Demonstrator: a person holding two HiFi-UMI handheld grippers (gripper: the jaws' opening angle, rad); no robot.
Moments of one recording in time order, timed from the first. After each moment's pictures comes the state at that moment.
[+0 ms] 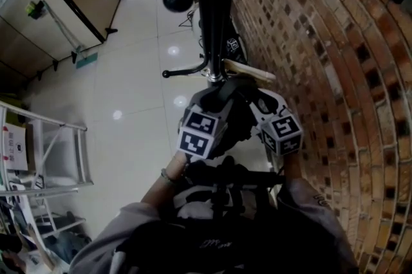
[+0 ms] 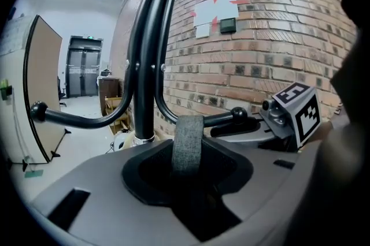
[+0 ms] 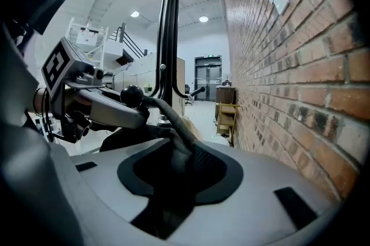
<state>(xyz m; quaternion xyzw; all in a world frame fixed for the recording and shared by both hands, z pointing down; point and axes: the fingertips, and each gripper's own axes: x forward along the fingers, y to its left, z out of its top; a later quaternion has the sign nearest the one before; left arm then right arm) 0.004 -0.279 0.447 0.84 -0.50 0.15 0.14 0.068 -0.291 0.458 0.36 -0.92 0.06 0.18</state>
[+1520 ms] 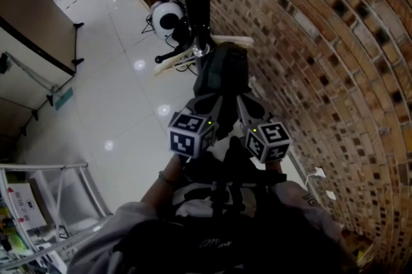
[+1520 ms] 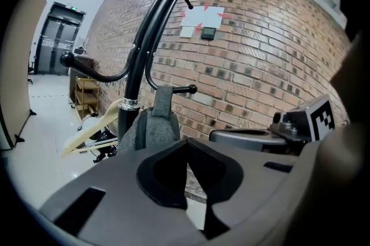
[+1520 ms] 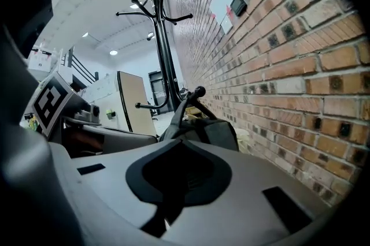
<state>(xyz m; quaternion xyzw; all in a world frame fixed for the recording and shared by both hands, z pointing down) -0.008 -0.186 0.474 0.91 -0.34 0.14 0.19 0.038 -0.173 0.463 0.55 -0.82 0.17 0.04</state>
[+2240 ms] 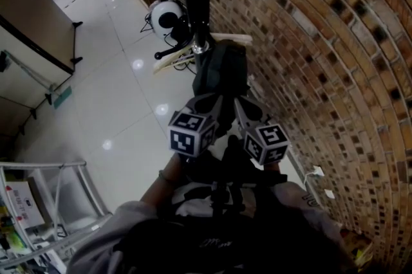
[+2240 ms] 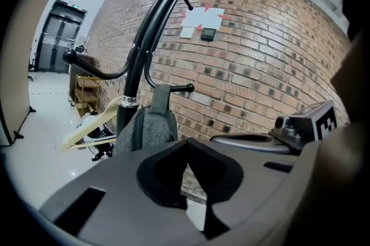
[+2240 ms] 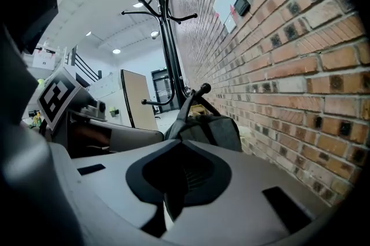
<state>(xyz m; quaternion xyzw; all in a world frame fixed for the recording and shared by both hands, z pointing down) -0.003 -0.178 0.475 0.91 -0.34 0.13 0.20 0.033 -0.159 0.468 0.54 -0.82 0.17 0.05</state>
